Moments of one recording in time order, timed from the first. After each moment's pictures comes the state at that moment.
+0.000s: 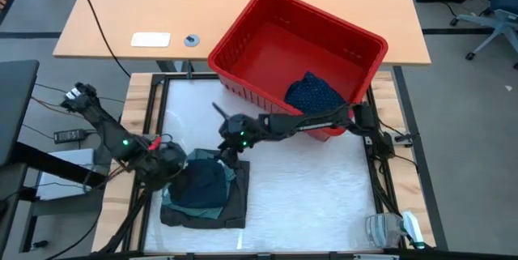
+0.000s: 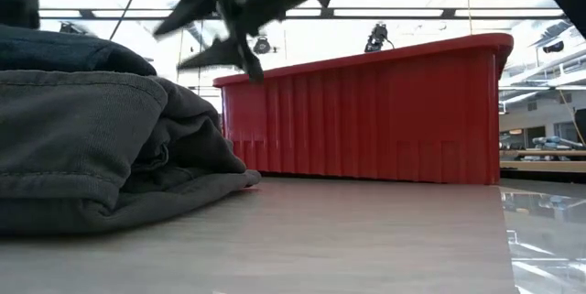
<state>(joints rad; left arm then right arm) -0.74 0.95 0.84 -0.91 -0.31 -1.39 0.01 2.14 1.77 -0.22 -0.19 0.56</state>
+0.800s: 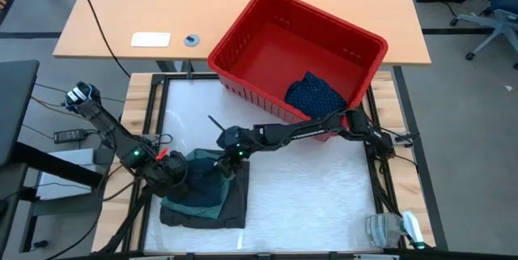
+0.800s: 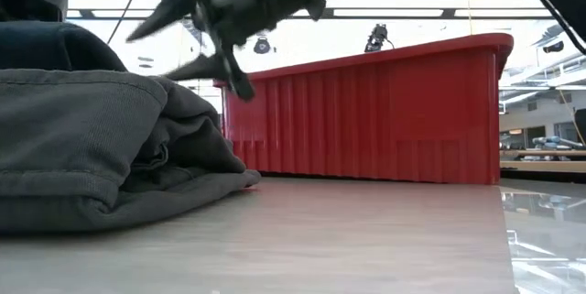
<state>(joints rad) -0.77 0.97 0.62 -0.76 -0.20 -1.45 0.05 2.22 1.78 -0.15 -0.26 0.77</state>
